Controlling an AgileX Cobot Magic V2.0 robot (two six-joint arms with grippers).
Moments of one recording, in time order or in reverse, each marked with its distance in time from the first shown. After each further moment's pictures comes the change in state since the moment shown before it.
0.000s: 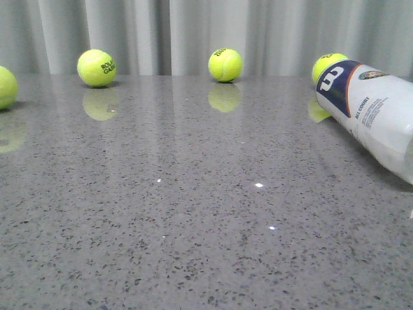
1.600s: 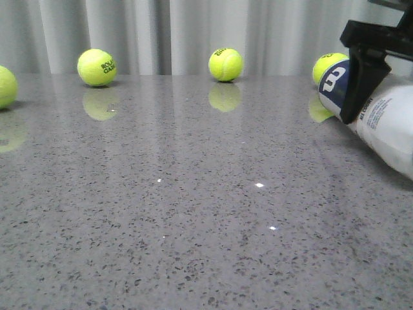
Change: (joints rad) left arm 0.000 0.000 0.000 0.000 0.000 0.000; right arm 0.185 1.254 -0.837 0.181 0.517 0.141
